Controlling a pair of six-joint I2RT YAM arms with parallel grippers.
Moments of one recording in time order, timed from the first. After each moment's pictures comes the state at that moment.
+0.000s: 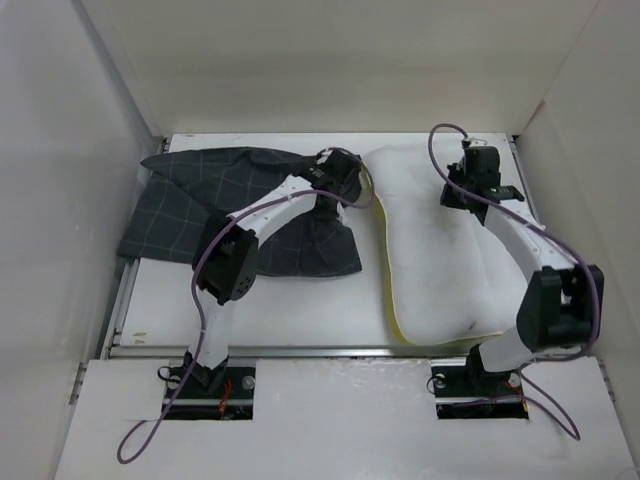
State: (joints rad) left arm -0.66 2.08 1.84 -0.85 -0.31 -0.50; right arm 0.08 1.57 1.21 -0.36 0.03 0.25
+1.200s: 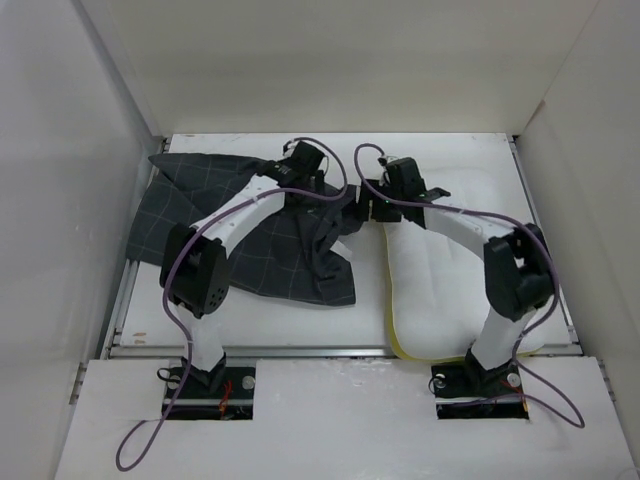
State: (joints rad) left arm -0.55 1.86 1.61 -0.81 -0.30 -0.54; right arm 0.44 1.73 1.25 -0.25 -0.14 0.40
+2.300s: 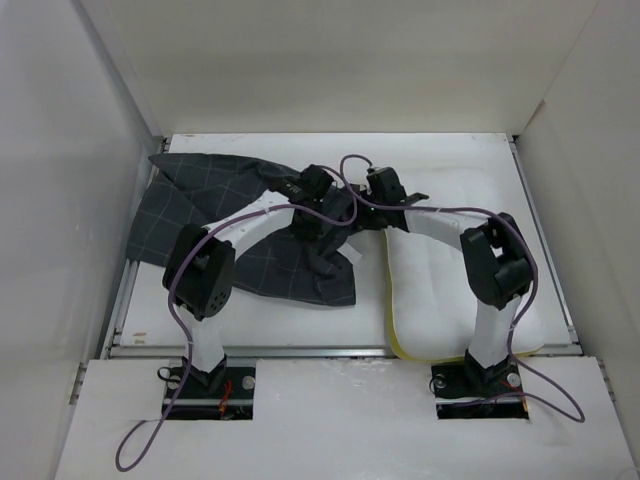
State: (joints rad) left arm -0.61 1.86 1.45 -0.75 -0.15 -0.49; right arm 0.50 1.92 1.29 -0.21 -0.06 0.51
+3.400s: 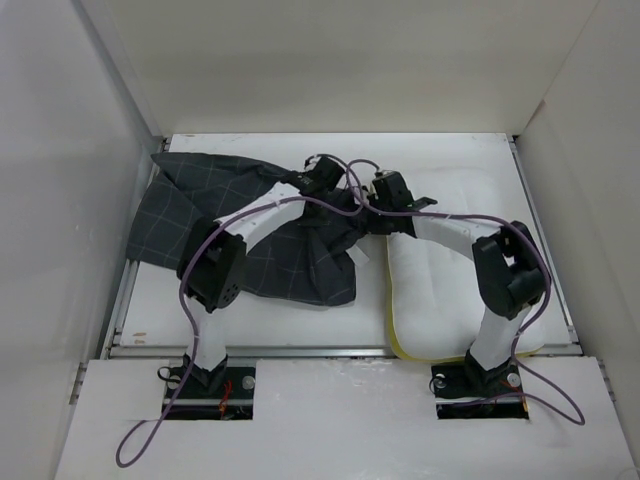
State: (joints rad) left arm -0.64 1.97 1.61 -0.79 -0.31 -0.51; right arm 0.50 1.81 1.21 -0.26 0.05 0.47
